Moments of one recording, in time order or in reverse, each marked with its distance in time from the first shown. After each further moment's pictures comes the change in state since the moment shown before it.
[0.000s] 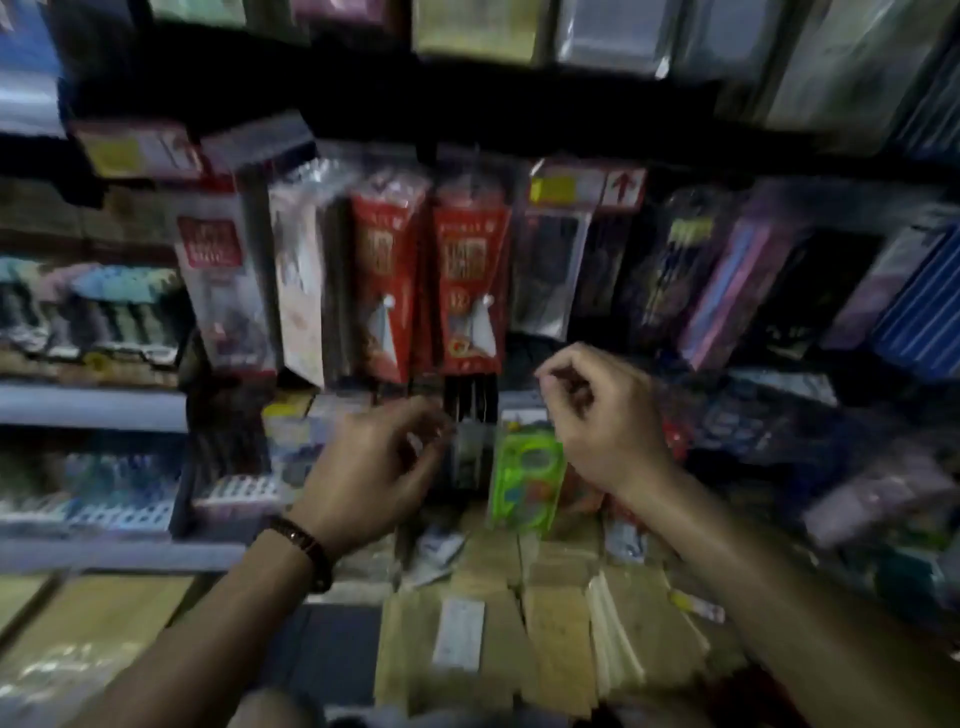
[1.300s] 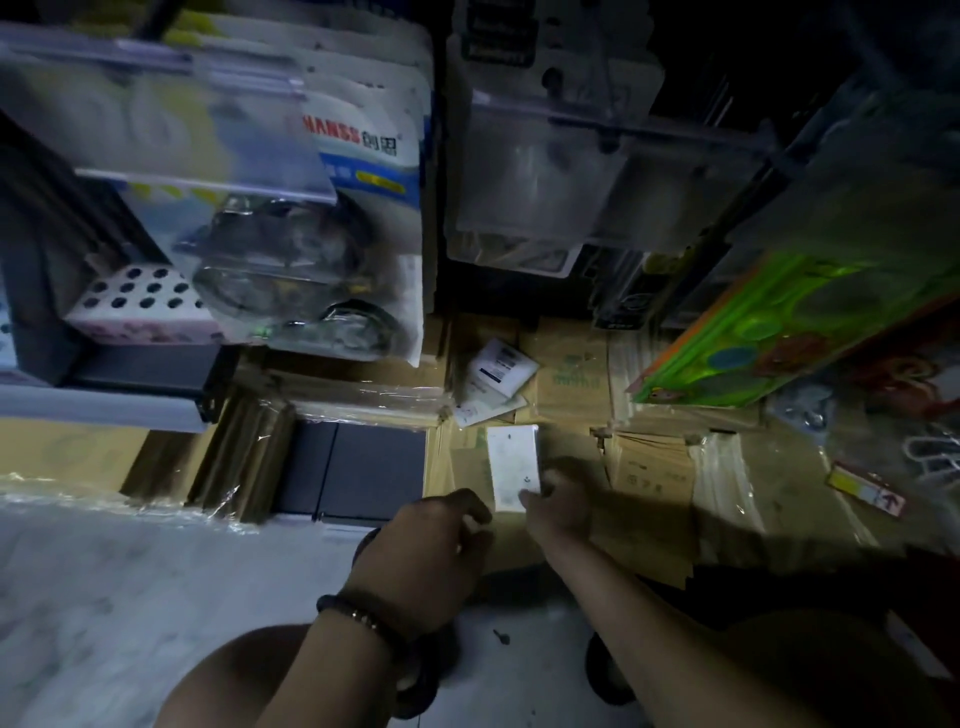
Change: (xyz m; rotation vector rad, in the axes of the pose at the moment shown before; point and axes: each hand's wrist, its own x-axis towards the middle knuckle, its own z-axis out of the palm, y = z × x) left_hand -0.186 -0.203 0.223 -0.159 -0.759 -0.815; right_hand -0.347 0.185 0.397 -0.066 -0.522 1.406
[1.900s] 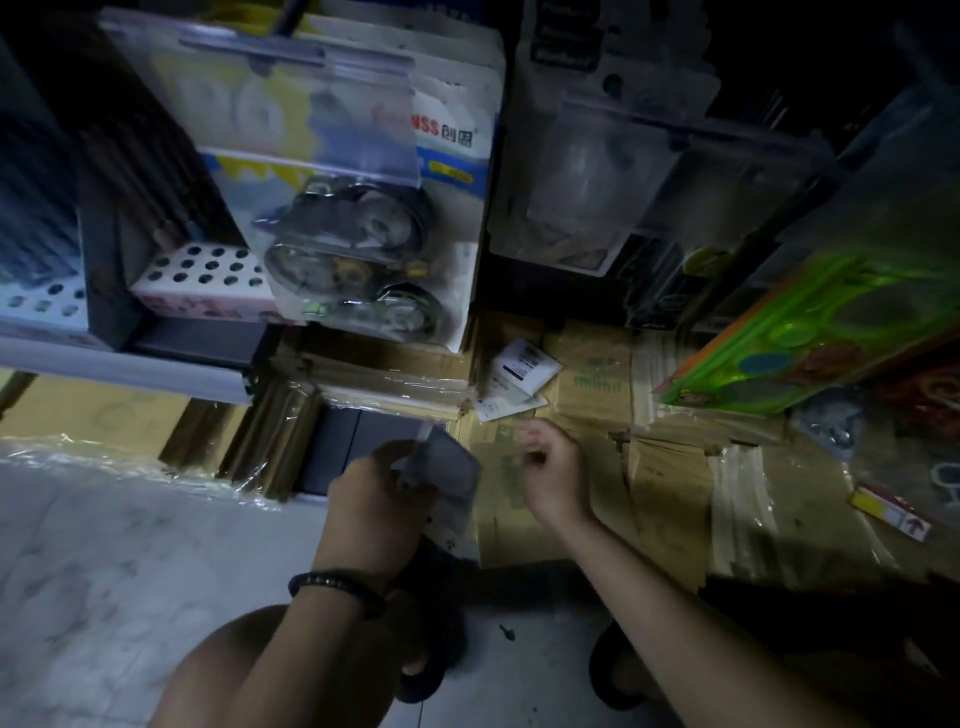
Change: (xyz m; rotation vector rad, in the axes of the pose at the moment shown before) left_hand -0.014 -0.024 -0.032 -0.296 0.419 -0.230; right_hand -0.026 -0.059 -0.018 0.112 -0.140 -0.444
